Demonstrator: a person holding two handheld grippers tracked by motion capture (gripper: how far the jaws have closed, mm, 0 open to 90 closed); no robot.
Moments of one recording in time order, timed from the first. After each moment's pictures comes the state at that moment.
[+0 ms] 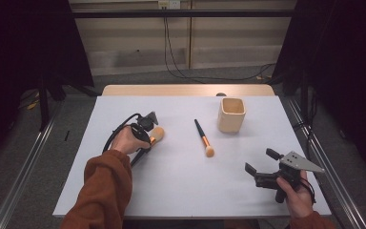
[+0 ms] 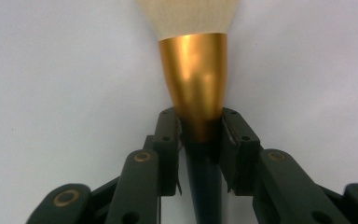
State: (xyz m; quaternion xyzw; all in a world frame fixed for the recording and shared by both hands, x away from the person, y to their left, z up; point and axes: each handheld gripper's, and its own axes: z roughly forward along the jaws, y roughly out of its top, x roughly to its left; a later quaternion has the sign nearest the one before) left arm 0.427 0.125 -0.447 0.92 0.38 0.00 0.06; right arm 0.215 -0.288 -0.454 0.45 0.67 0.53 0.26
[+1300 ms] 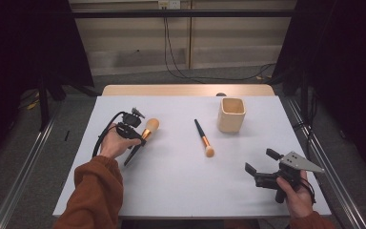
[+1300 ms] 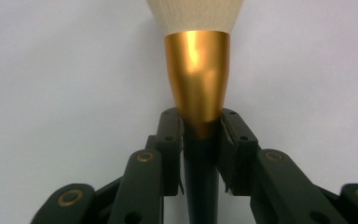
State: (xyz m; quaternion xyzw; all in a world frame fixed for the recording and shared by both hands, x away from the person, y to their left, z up) left arm 0.420 0.167 -0.432 0.88 0.42 0.03 0.21; right arm 0.215 -0.288 -0.455 0.45 0.67 0.53 0.26
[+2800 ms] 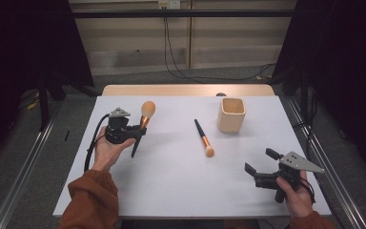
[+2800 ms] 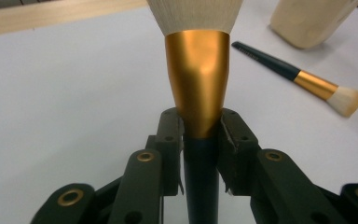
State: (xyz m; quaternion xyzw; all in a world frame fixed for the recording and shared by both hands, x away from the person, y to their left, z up) left arm 0.385 0.188 -0.418 0.80 0.40 0.11 0.44; right arm 0.215 -0.287 -0.454 0.44 0.67 0.53 0.26
